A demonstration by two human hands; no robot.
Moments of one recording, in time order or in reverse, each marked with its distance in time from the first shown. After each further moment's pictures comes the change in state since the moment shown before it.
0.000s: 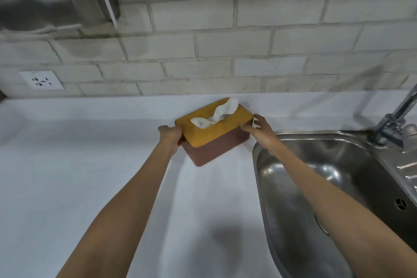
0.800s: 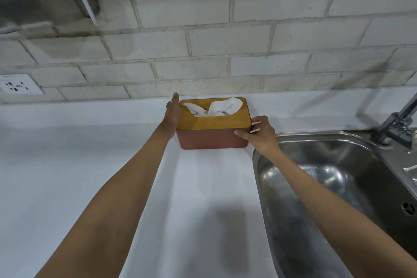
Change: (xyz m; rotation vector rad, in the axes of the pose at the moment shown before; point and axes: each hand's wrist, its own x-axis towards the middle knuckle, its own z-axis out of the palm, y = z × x) left_hand 0.053 0.041 0.037 0.185 -0.233 0.138; right_hand 0.024 0.013 0.009 -0.134 0.213 -0.121
